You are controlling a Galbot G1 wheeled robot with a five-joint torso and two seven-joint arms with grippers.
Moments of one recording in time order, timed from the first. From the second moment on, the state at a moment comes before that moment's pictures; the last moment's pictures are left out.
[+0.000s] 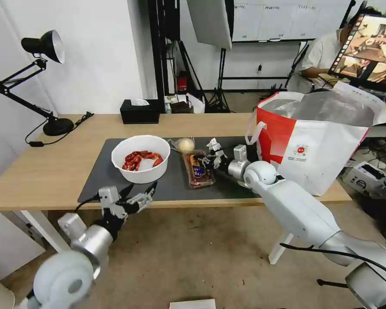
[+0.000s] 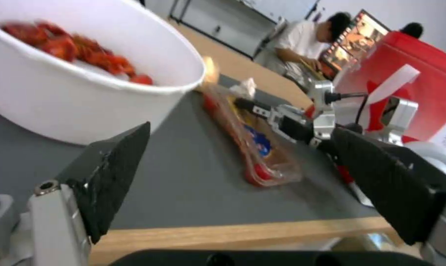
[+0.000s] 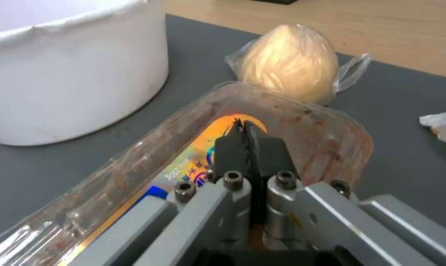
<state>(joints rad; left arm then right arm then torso) 1.42 -0.85 -0.46 -2.23 -1.21 0.21 -0.16 -0.37 1.09 -0.27 1.24 0.77 -0.28 -0.36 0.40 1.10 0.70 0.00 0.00</state>
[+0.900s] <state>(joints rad) 1.01 -0.87 -0.14 -1.97 -1.45 0.28 -0.11 -0.35 1.05 -0.29 1.29 0.78 -0.30 -0.36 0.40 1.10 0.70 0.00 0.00</state>
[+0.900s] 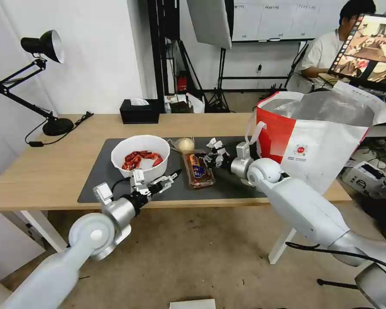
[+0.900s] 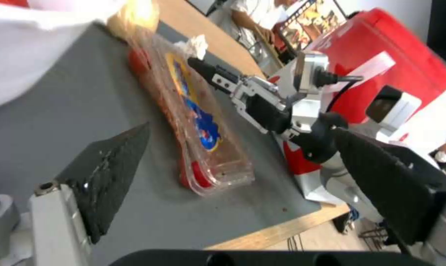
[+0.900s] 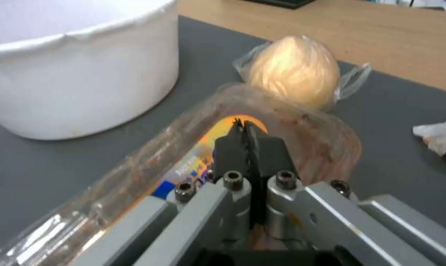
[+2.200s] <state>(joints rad) 0.76 -0.99 0.02 -1.76 -1.54 0.44 -0.24 -0.36 1.04 -0.30 1.30 0.78 -0.31 -0.37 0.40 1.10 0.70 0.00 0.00</state>
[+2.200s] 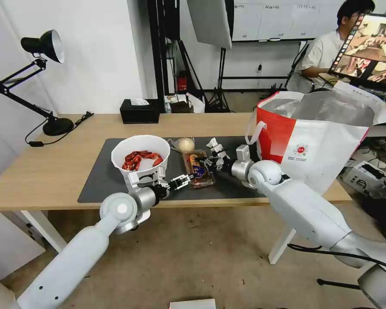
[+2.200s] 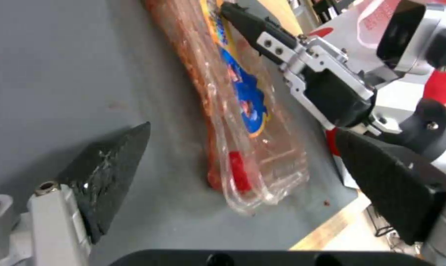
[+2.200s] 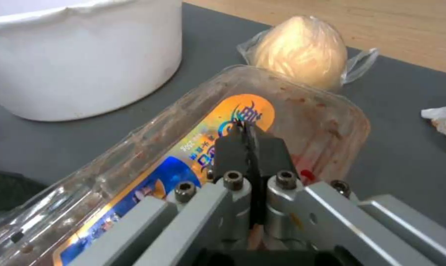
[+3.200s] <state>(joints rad) 0.72 -1.01 0.08 -1.72 -1.52 0.44 -0.29 -0.37 1.03 -0.29 1.34 0.78 -0.31 -0.36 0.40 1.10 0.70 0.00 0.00</state>
